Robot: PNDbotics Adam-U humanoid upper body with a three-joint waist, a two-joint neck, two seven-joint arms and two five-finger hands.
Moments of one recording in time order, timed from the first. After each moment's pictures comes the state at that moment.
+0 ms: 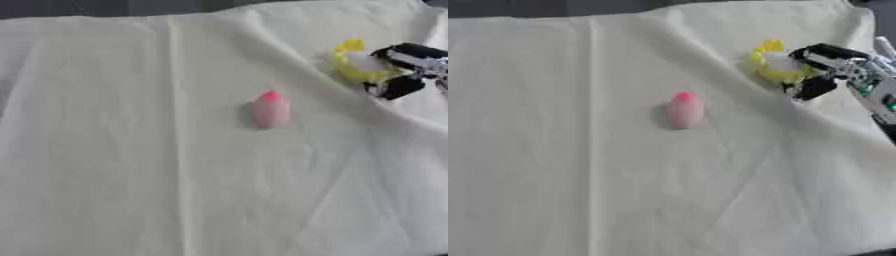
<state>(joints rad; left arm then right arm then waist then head) -0.84 0.87 -0.20 -1.41 -0.15 0.49 0.09 -0.27 -1.06 0.00 -1.38 0.33 0.03 0.31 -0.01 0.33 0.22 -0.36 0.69</state>
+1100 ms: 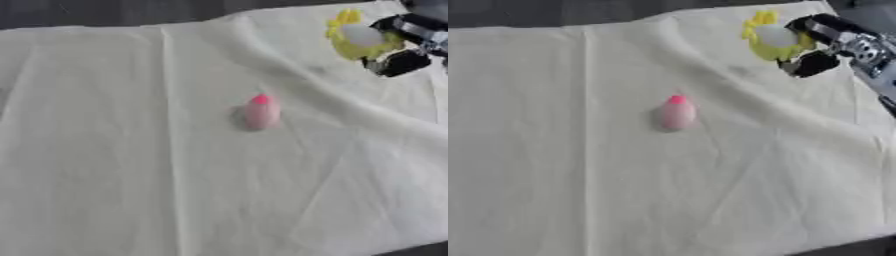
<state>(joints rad) -0.81 0.88 -0.20 -1.41 -0.15 0.49 0.09 -0.27 -1.13 0.00 -1.53 0.13 0.06 0.17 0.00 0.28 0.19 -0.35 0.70</state>
